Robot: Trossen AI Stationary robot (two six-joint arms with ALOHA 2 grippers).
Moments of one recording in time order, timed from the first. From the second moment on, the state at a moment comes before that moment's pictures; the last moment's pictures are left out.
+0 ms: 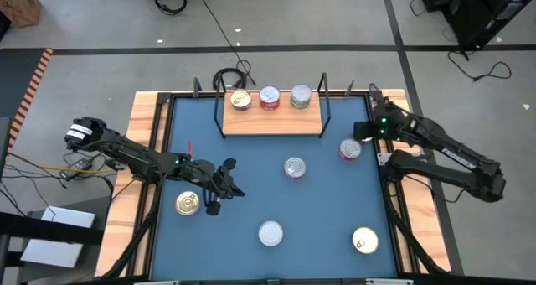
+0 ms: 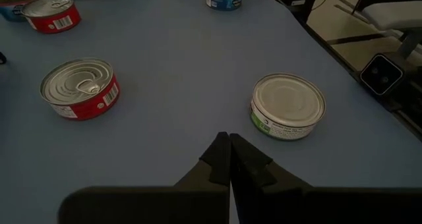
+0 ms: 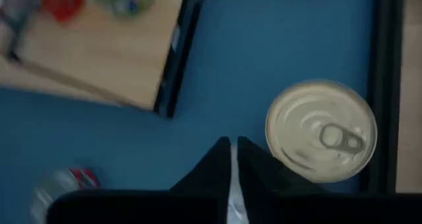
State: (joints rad) left arm -0.25 1.23 0.52 0.26 0.04 -0.01; right arm -0.63 0.58 0.62 -0.96 0.16 0.77
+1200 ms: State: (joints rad) left arm -0.25 1.23 0.52 0.24 0.04 0.00; right arm -0.59 1.09 0.59 -0.96 0.29 0.63
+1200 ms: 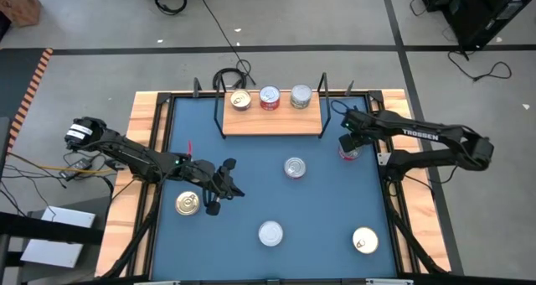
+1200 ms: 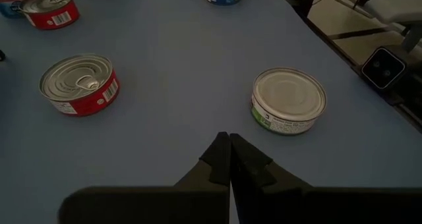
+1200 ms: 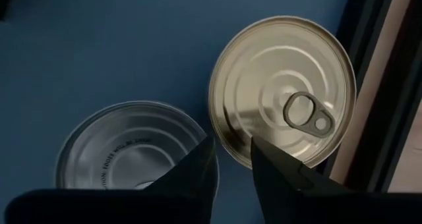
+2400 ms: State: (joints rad) left arm -0.25 1.23 0.52 0.24 0.04 0.03; right arm -0.61 1.19 0.75 -1.05 0.31 0.61
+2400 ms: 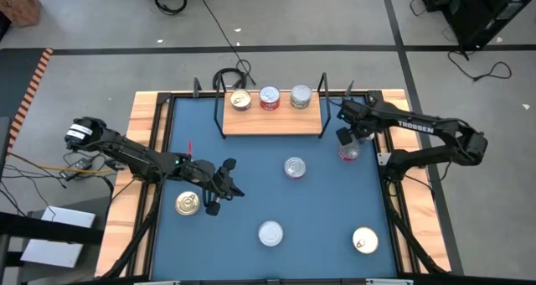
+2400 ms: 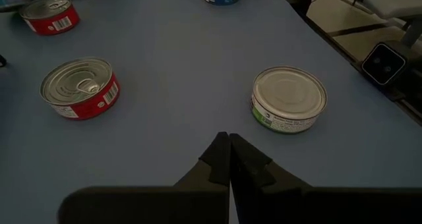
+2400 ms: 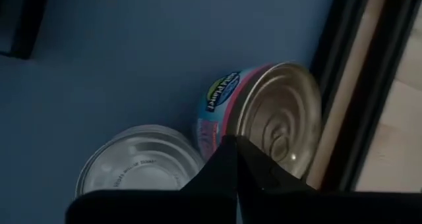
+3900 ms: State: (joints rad) left arm -0.25 1.23 0.52 0.24 0.04 0.02; right arm 0.23 1.38 0.96 -0.95 0.24 1.06
